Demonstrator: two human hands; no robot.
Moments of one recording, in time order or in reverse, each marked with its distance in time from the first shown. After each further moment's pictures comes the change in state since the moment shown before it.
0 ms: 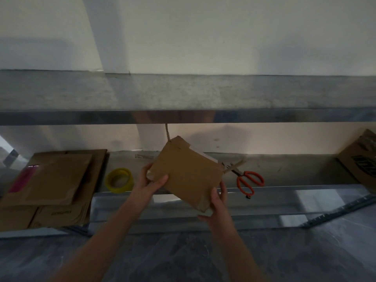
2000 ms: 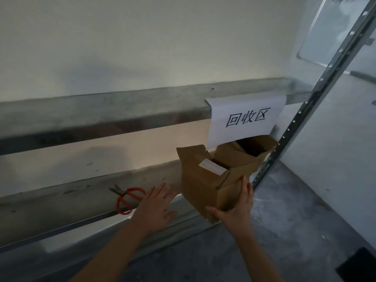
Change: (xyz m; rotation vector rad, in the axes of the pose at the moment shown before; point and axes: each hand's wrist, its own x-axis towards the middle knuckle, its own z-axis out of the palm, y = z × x) left_hand 0.012 -0.033 0.419 1.469 -0.519 0.662; right_hand -0.079 -0.184 -0.402 -0.872 0.662 -0.422
